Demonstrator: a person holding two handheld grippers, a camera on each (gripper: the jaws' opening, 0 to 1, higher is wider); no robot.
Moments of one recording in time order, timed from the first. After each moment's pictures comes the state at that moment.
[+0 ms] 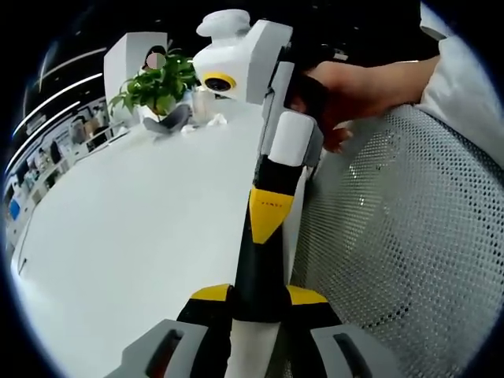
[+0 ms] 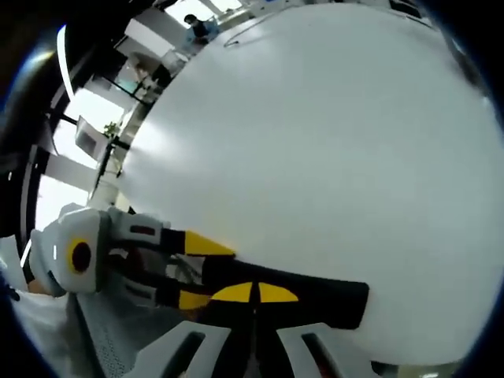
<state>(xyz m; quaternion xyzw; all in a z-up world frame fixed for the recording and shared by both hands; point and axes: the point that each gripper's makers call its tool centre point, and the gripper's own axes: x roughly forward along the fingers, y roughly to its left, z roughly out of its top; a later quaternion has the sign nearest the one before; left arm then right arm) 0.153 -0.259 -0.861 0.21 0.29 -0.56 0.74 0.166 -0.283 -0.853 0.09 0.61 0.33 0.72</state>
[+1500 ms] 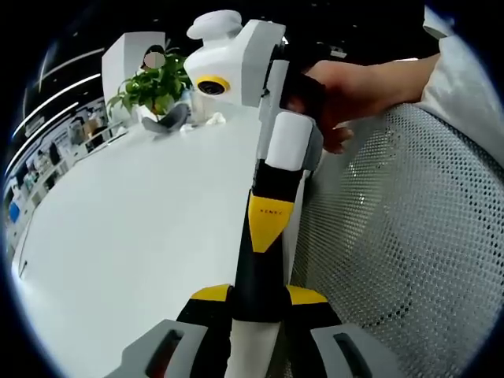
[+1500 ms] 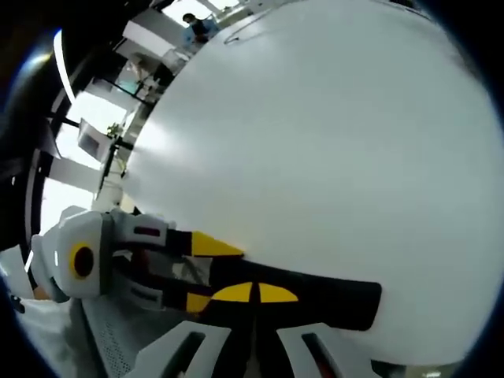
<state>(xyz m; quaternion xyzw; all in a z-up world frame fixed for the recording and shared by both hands) 0.153 -0.259 -0.861 0.22 0.30 -0.56 0.74 0.162 -0.273 -0.854 0.09 0.61 0.34 0.71</state>
